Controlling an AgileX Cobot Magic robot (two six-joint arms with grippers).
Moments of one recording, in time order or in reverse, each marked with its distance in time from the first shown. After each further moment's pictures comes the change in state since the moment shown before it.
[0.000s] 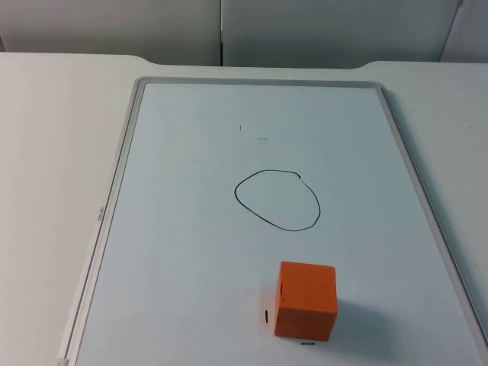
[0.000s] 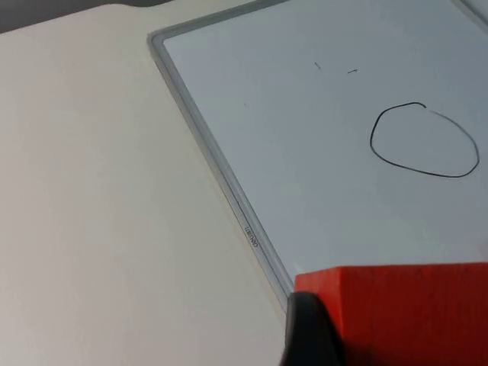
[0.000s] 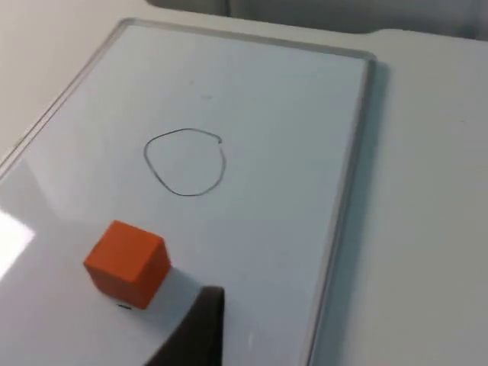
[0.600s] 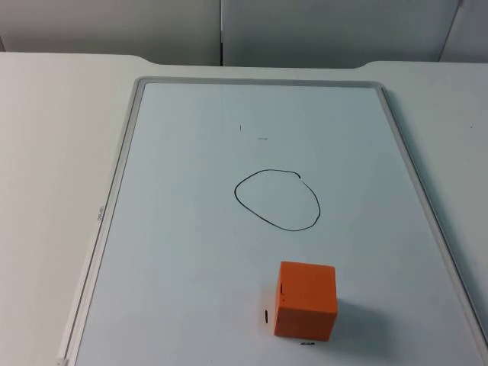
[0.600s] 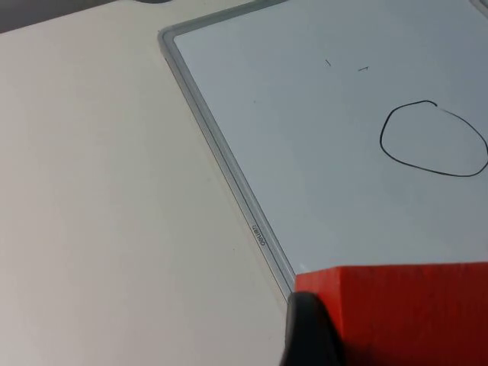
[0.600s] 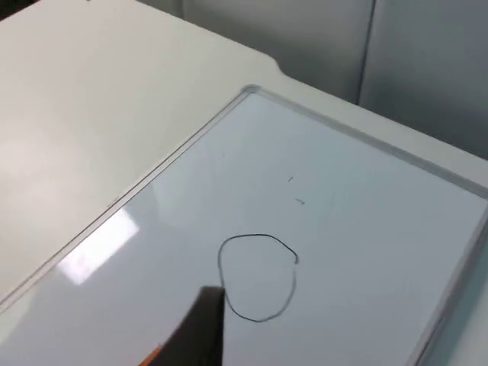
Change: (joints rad) right arm 0.064 0.721 -0.375 0.327 -0.134 -0.470; left arm 0.000 0.000 0.000 0.012 0.002 -0.011
